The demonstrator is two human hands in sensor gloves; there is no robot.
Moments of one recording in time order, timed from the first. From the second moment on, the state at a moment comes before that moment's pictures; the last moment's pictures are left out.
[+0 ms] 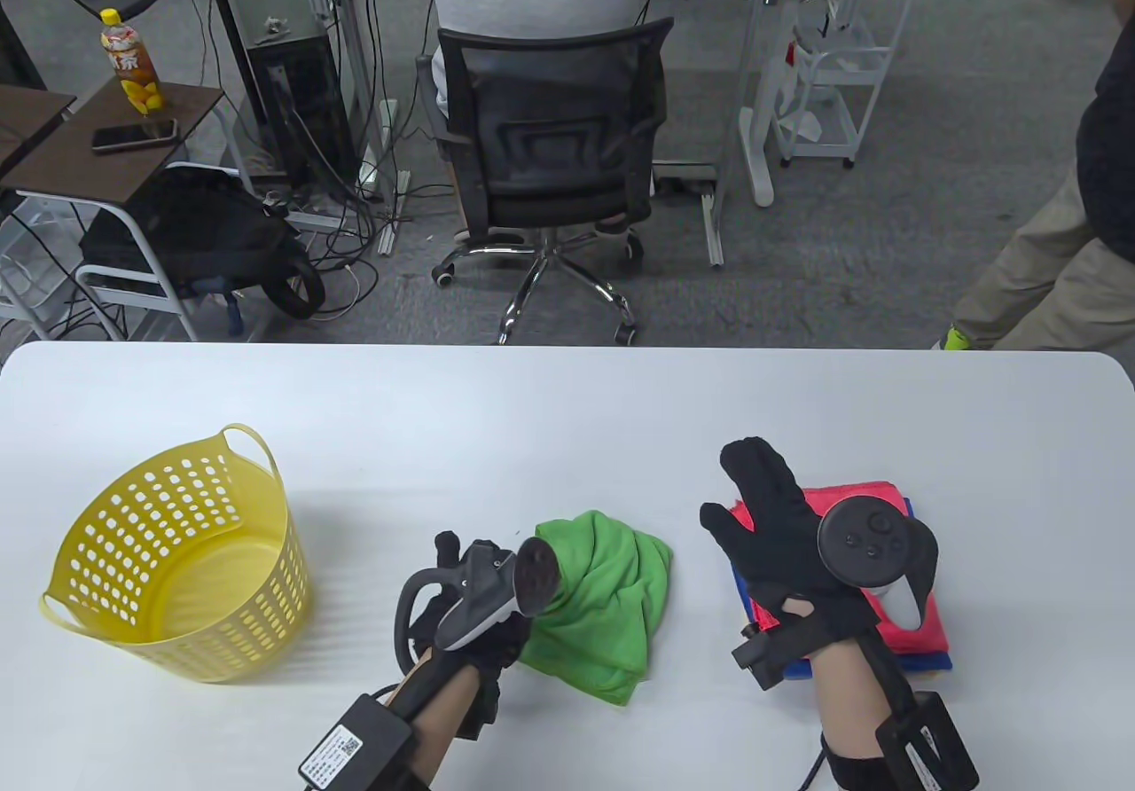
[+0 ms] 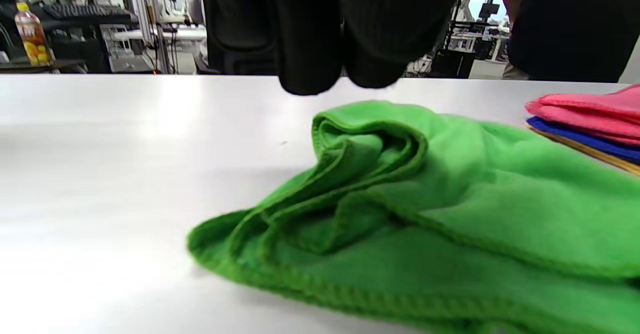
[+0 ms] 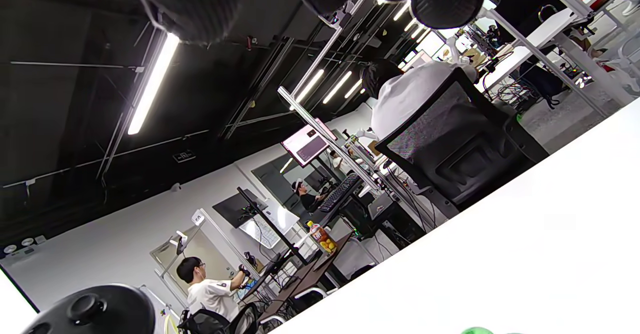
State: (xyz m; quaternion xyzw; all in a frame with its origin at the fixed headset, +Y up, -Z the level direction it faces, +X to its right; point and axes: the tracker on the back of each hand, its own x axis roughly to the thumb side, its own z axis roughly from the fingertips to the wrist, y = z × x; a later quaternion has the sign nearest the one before) left_hand -0.111 -0.722 -0.325 -0.10 -0.07 0.02 0.99; right_hand 0.196 -0.636 -0.326 0.17 -0.08 0.88 0.43
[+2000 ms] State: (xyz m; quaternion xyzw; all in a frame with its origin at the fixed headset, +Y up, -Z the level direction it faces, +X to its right) left_hand -0.076 -0.420 -0.287 0.25 0.03 0.13 0.96; right_hand 0.119 -0.631 -0.278 0.19 -0.06 0.90 0.40
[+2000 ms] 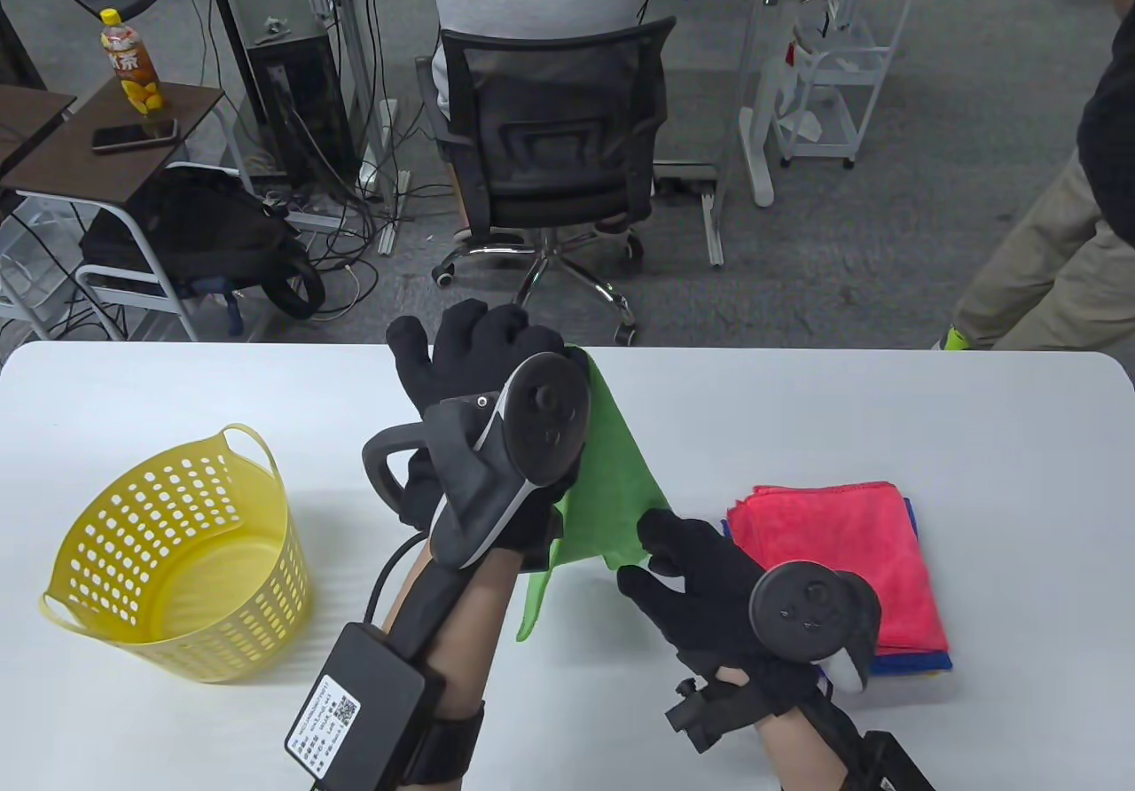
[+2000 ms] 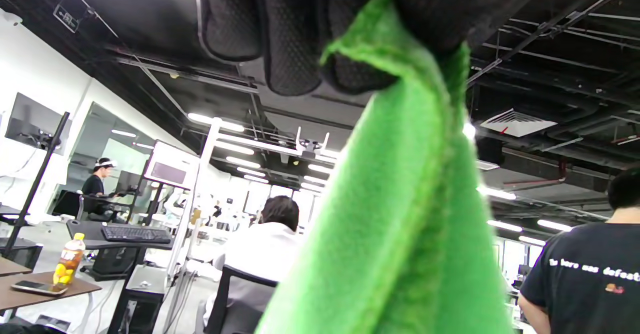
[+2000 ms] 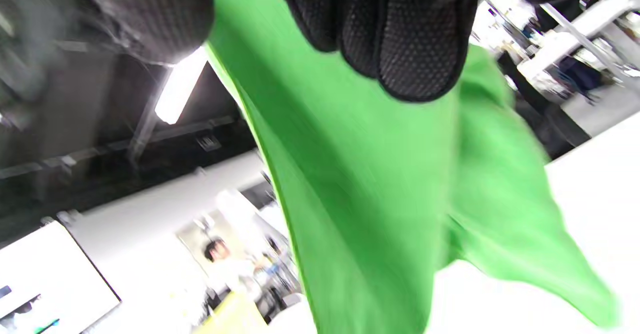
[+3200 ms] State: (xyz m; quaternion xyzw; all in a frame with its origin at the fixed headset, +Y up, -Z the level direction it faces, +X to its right) left_hand -0.301 -0.481 -0.244 0.18 0.05 0.10 0.98; right_hand 0.233 -0.513 -0.253 0.23 -0.19 0.79 0.53
